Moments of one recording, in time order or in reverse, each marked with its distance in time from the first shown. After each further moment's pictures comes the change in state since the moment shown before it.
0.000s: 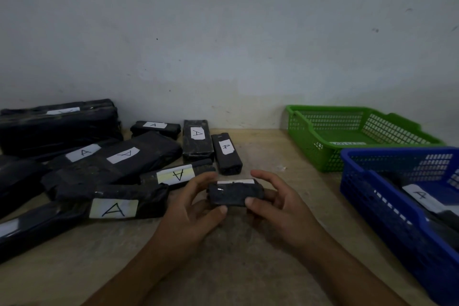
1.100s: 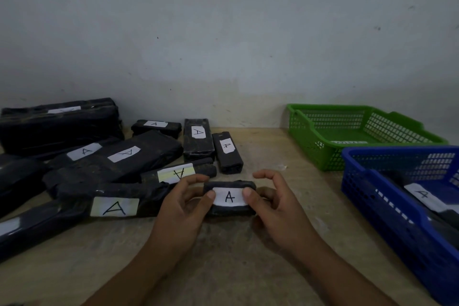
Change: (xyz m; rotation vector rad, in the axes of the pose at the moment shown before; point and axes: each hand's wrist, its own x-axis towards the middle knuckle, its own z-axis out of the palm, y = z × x) left_hand 0.003 0.003 0.004 0.068 0.227 -0.052; right_hand -0.003 0.001 0.013 -0.197 0.107 -0.031
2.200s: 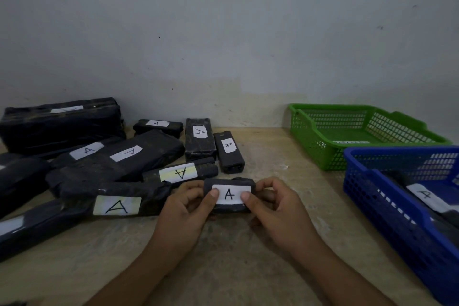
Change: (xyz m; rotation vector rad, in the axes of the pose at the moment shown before) left_hand 0.000 -0.001 -0.001 0.125 -0.006 0.046; right_hand -0.004 -0.002 0.004 -0.058 0.071 -0.037
